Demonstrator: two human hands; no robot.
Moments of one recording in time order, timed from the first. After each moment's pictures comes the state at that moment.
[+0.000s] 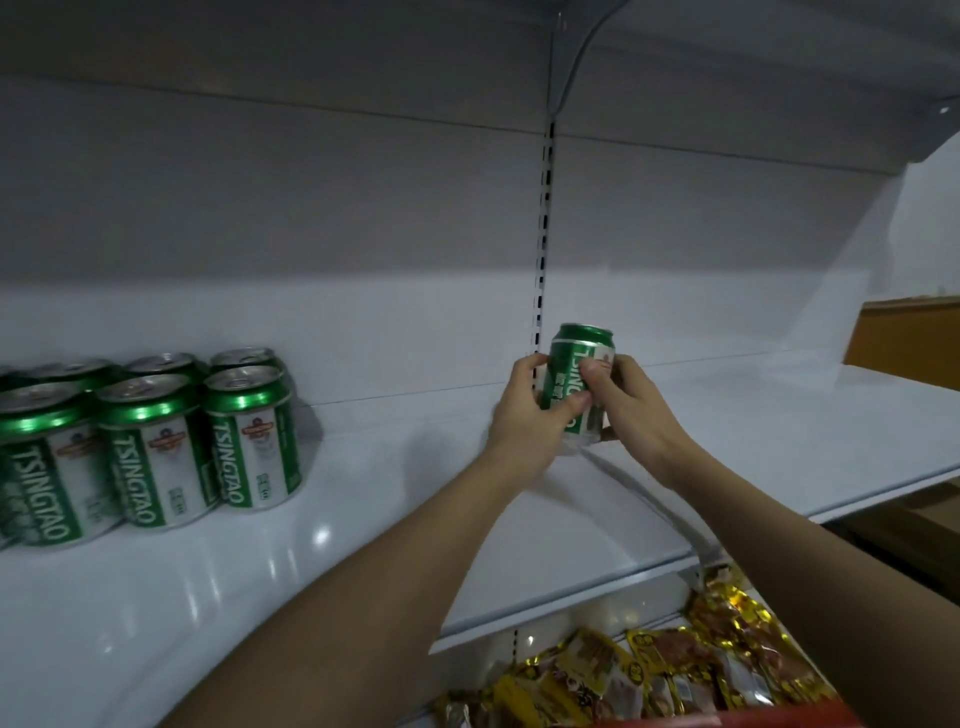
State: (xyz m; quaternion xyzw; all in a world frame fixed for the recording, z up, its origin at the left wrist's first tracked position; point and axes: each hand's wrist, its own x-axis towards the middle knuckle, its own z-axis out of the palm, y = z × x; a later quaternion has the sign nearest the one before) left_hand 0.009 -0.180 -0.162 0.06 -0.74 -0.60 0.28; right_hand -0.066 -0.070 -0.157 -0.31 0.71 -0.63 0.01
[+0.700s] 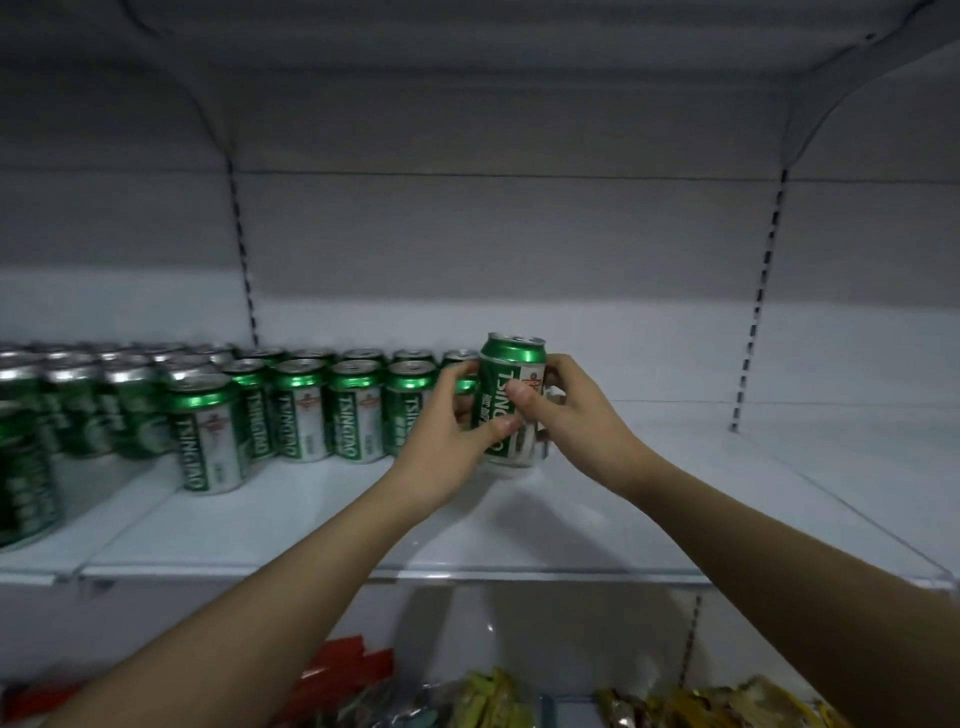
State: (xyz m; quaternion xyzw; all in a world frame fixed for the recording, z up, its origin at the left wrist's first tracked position) left_hand 0.286 -0.307 -0.143 0.16 -0.78 -0.46 0.39; right_hand 0.158 -0.209 -0.125 -0.53 0.61 -0.58 0.11
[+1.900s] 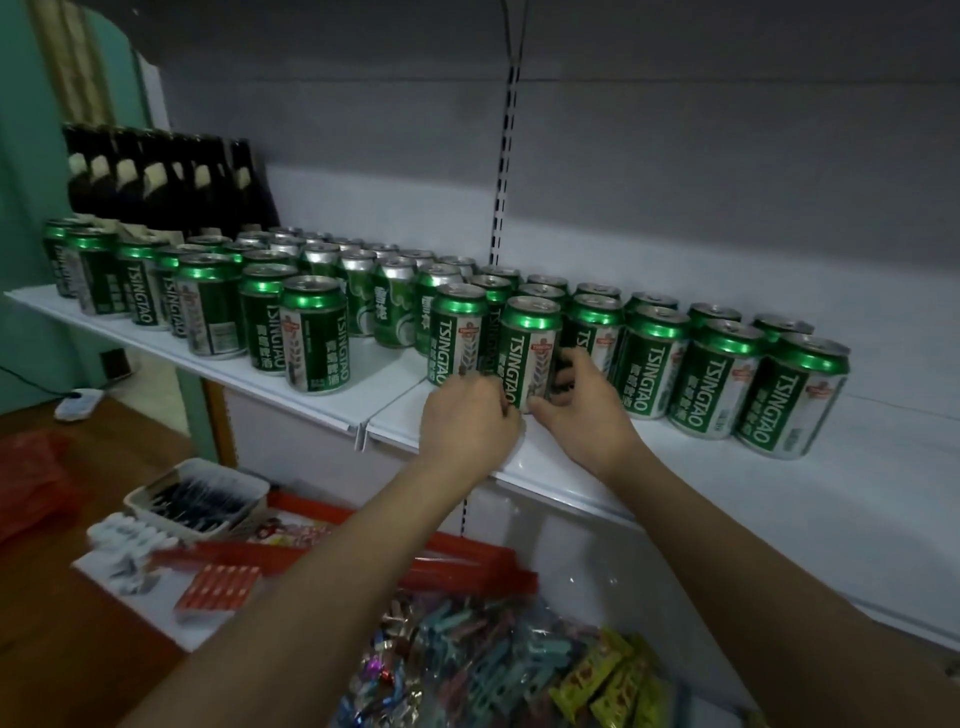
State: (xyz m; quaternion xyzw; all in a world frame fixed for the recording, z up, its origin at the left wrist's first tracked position) left_hand 0.436 -0.388 -0.192 0.50 -0.79 0.00 0.34; right_hand 0.292 -0.367 -0.188 -0.61 0.63 -0.46 0.13
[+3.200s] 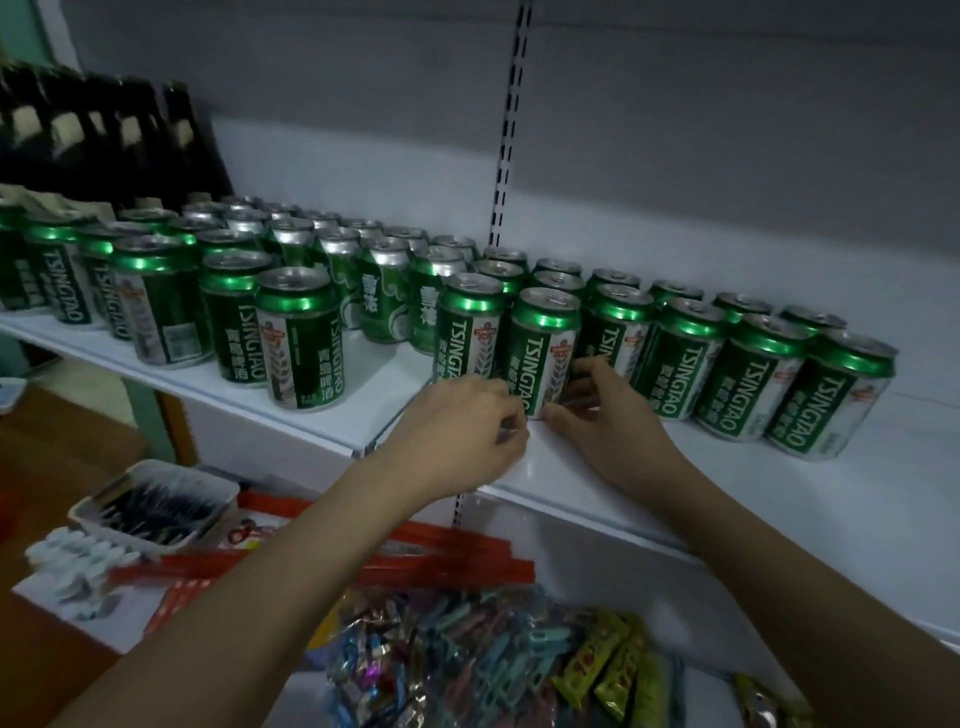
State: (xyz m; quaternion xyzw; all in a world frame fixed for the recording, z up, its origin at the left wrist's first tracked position) left_hand 0.479 -0.422 -0.191 0.28 -0.92 0.02 0.28; right_hand 0.296 -0.370 -0.194 -0.62 0.67 -0.40 0.09
